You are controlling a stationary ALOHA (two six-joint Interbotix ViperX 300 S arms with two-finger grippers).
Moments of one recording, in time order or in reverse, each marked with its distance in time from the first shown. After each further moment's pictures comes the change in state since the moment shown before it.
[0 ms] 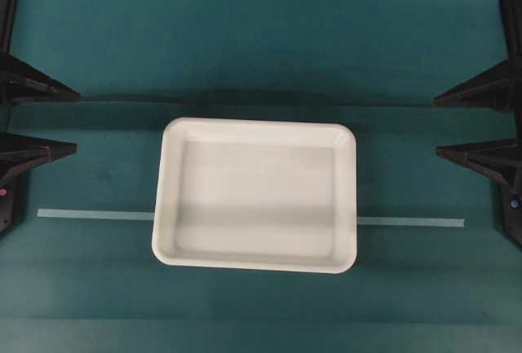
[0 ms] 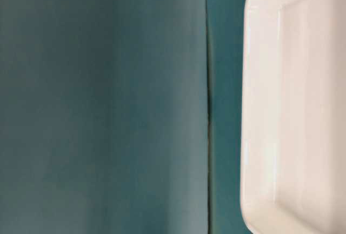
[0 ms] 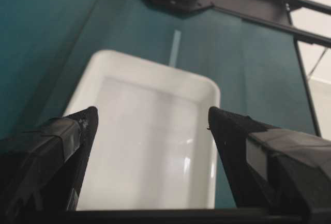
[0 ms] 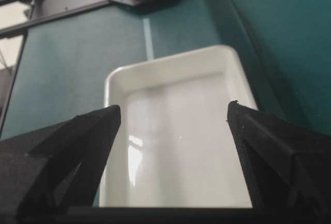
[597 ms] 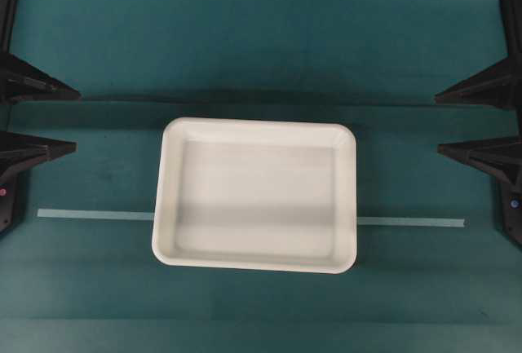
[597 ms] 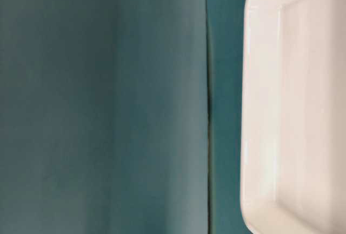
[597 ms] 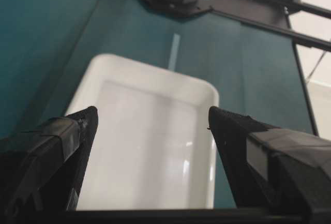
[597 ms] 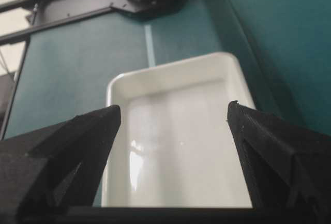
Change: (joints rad) left arm 0.000 0.000 -0.009 0.000 0.000 0.002; right arm 0.000 0.000 -0.015 0.000 0.000 0.000
